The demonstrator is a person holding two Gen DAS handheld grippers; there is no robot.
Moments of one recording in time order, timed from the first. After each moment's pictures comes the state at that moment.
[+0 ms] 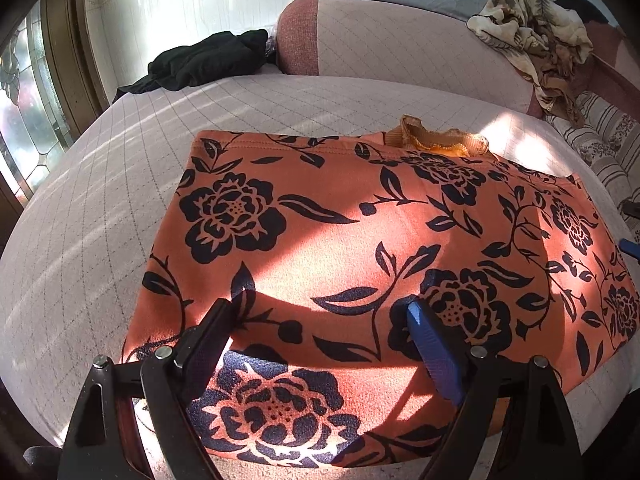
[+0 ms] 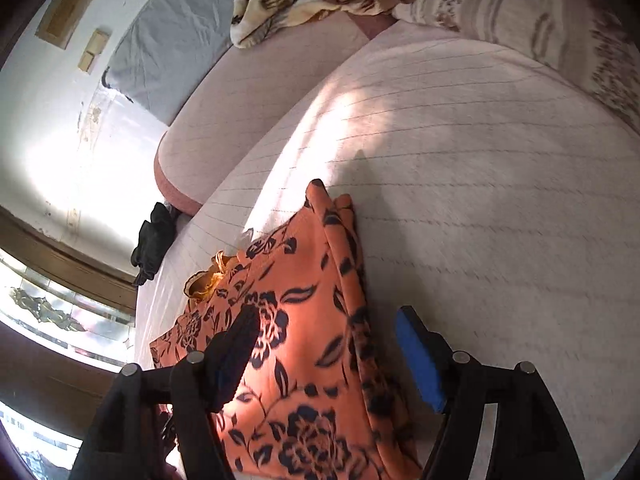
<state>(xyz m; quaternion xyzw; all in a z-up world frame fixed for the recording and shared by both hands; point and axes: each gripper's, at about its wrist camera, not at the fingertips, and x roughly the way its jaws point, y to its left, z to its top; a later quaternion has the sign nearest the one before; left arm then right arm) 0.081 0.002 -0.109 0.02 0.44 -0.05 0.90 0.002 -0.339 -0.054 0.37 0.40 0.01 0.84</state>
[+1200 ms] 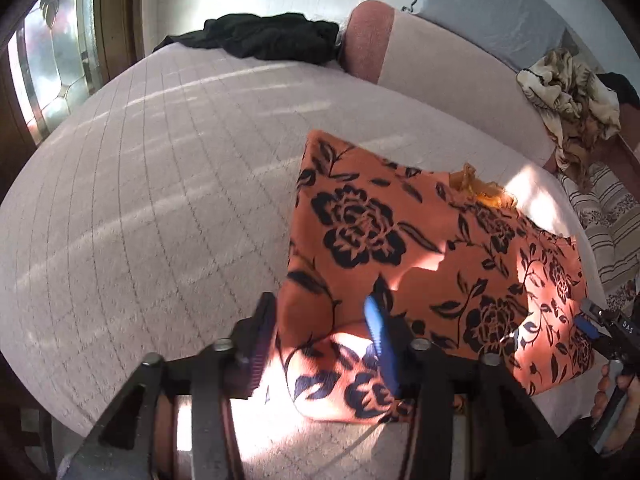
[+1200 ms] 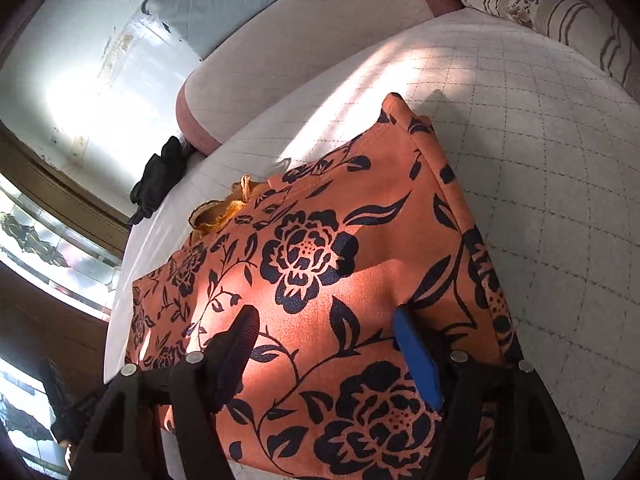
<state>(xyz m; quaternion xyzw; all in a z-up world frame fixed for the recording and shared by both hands) 0.088 0.104 -0.070 -0.08 0.46 -0.04 0.88 0.002 -0.251 -0.078 0.28 0.42 0.05 0.86</state>
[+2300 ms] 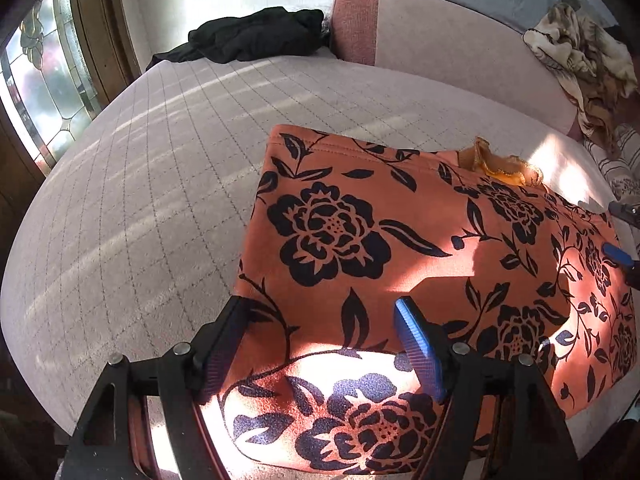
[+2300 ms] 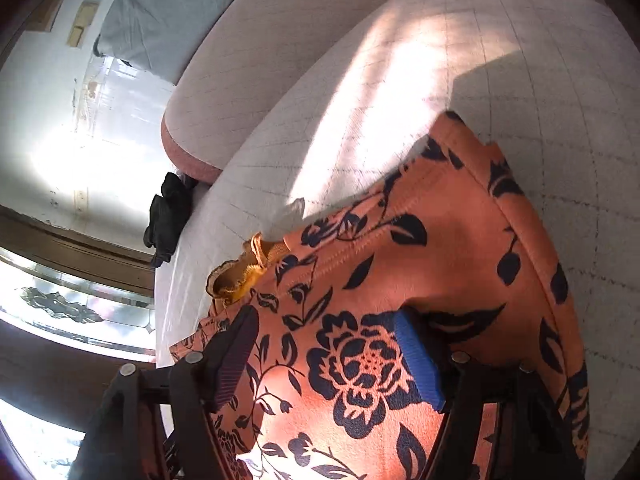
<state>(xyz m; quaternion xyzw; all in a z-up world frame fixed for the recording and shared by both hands) 0.107 0.055 -0.091 -0.01 0.48 0.01 0.88 0.093 -0.262 -0.067 0.38 0.43 0.06 0.82</state>
